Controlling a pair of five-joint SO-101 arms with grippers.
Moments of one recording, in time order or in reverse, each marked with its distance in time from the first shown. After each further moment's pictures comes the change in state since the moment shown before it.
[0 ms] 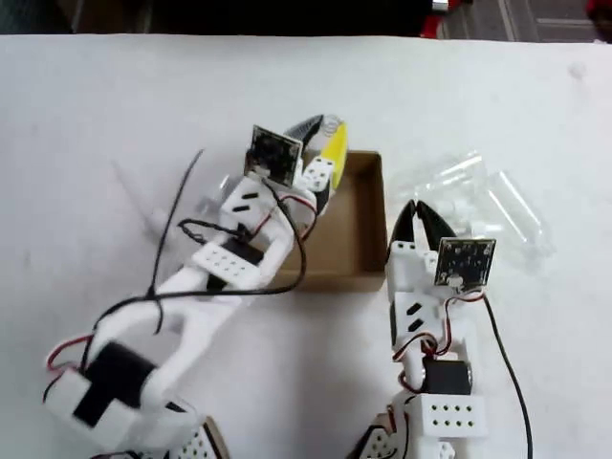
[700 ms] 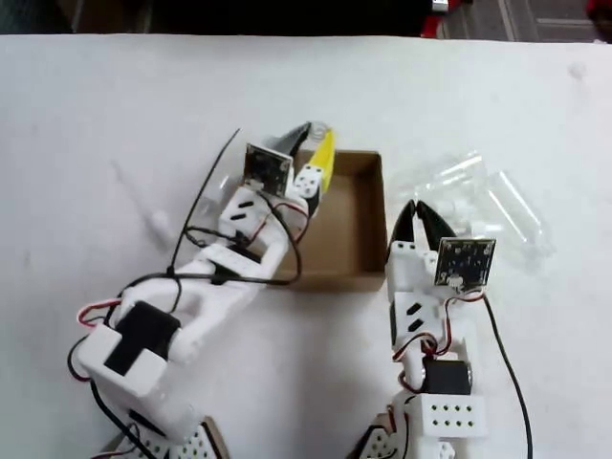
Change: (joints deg) left arm -3.0 14.4 0.2 -16.4 -0.1; right arm 0.0 0.0 0.0 0.0 0.0
